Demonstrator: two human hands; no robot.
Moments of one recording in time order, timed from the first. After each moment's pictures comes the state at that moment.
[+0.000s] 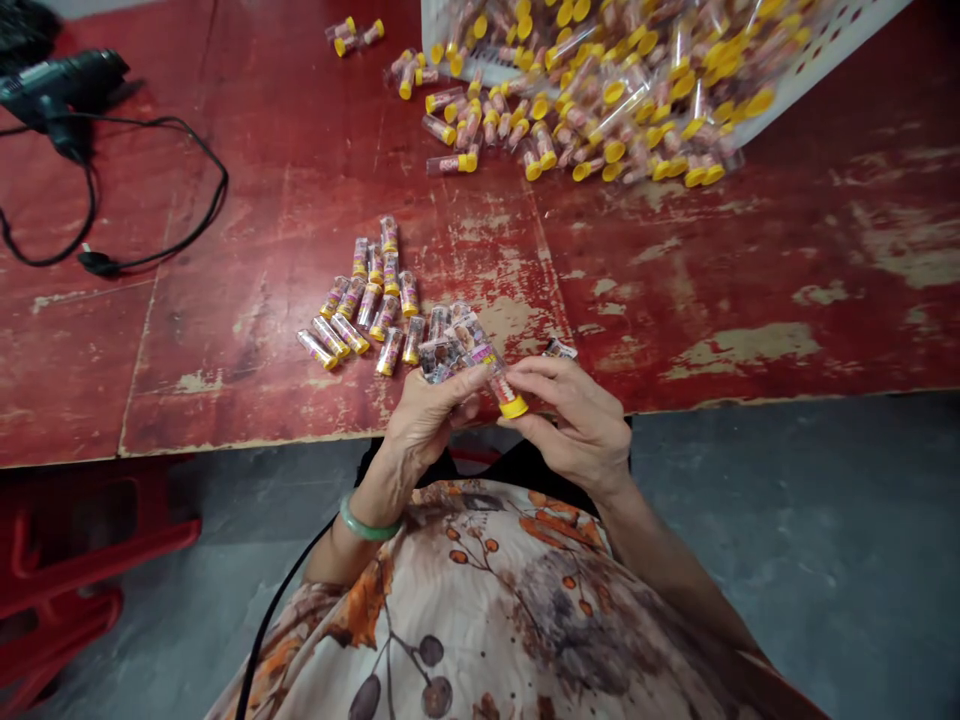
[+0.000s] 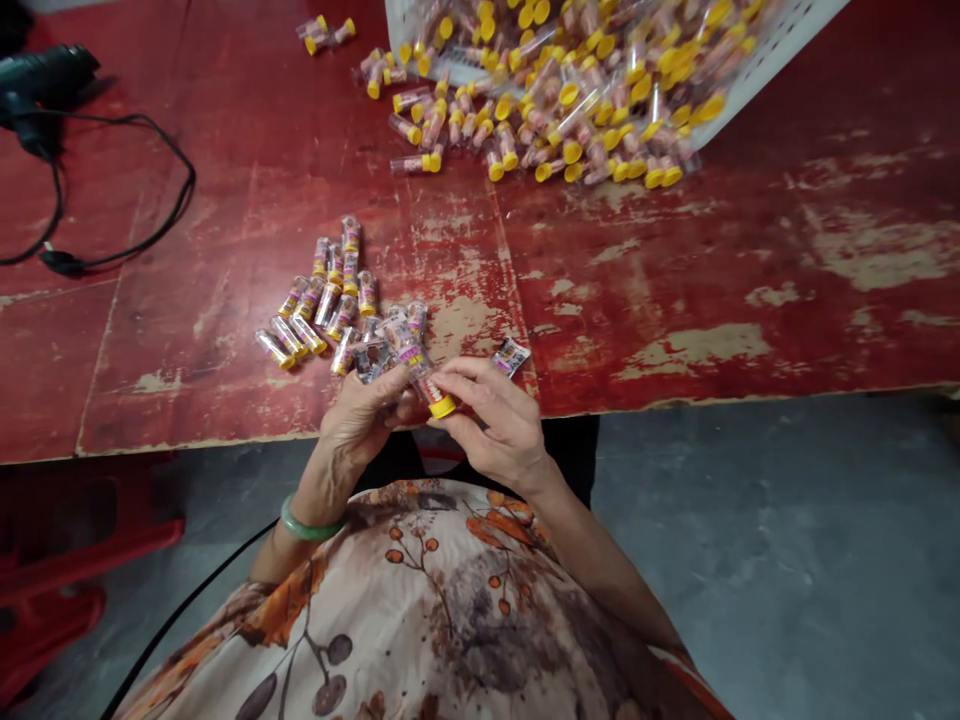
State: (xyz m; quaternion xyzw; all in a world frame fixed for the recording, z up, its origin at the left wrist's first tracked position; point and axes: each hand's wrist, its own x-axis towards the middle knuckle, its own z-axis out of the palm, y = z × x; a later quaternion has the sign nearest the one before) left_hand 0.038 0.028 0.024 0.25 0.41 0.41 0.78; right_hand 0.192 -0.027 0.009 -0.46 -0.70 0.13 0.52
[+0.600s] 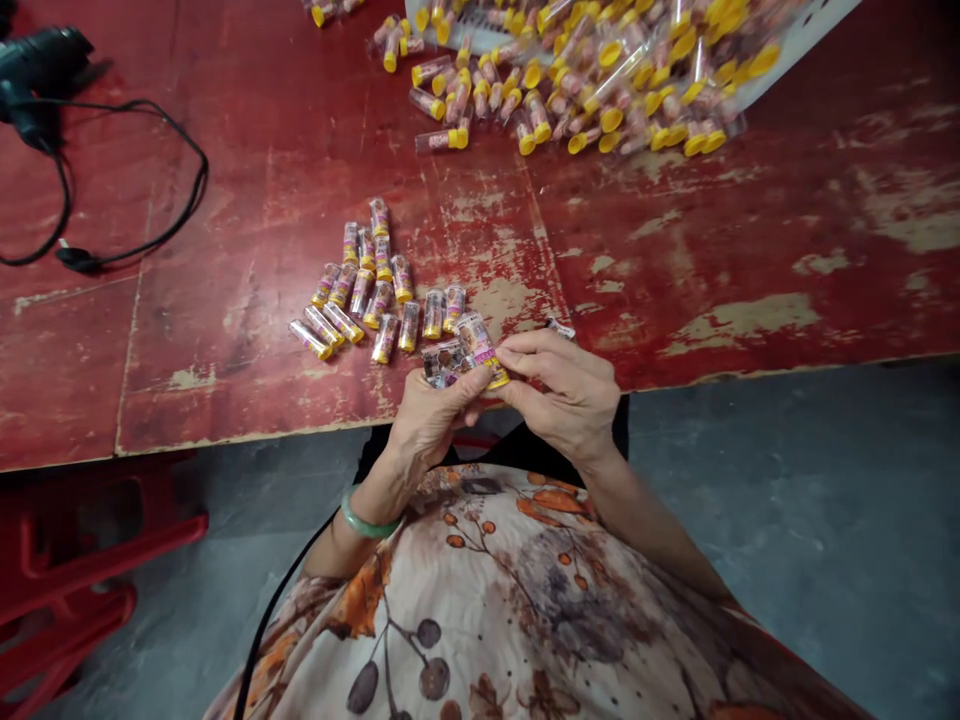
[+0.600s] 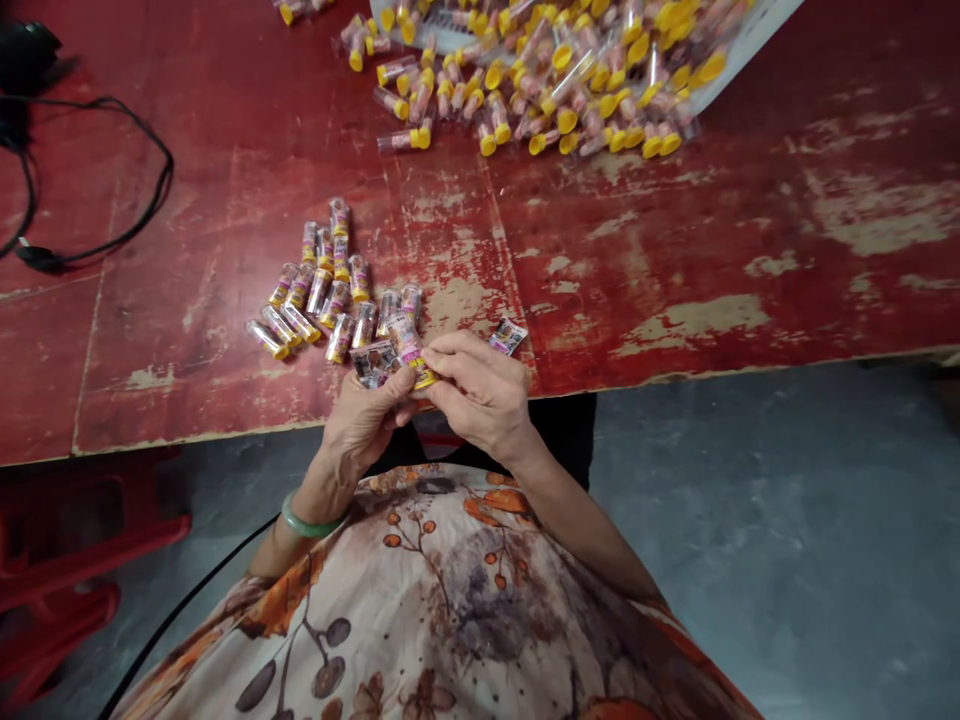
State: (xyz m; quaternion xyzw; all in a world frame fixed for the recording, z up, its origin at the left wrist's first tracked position) left_hand 0.039 0.012 0.014 0.28 0.42 0.40 0.77; right_hand 0.178 -0.012 0.014 -0.50 -0.66 0.13 0.55
